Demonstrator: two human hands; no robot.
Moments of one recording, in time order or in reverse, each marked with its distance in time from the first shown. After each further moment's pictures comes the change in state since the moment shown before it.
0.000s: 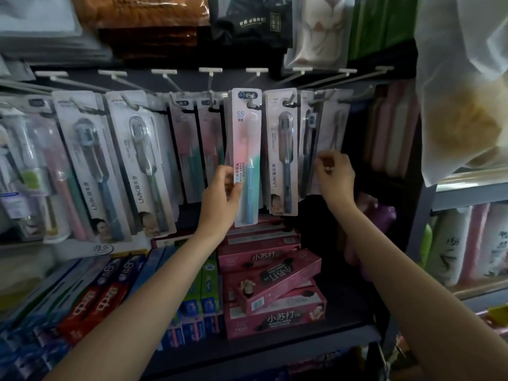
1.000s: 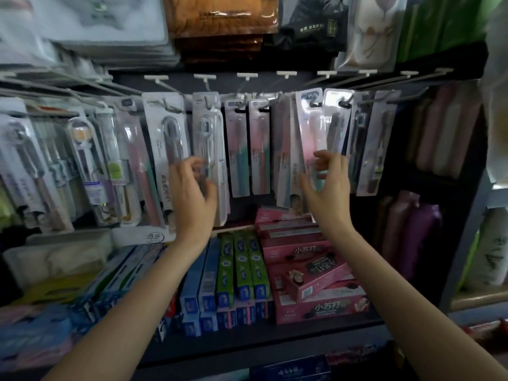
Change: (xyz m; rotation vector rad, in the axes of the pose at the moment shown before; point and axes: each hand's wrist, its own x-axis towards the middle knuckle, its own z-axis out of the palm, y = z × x) left_hand -0.022 -0.038 -0.121 0.209 0.371 0.110; right_hand -0.094 -0.095 0.046 0.088 -0.036 -0.276
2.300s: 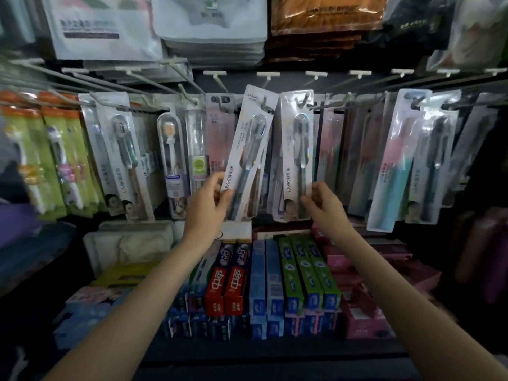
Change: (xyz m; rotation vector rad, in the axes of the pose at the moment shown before) left_hand 0.022 -0.090 -0.086 0.067 -0.264 -0.098; right_hand -0.029 -0.035 0.115 0.135 -0.489 0.227
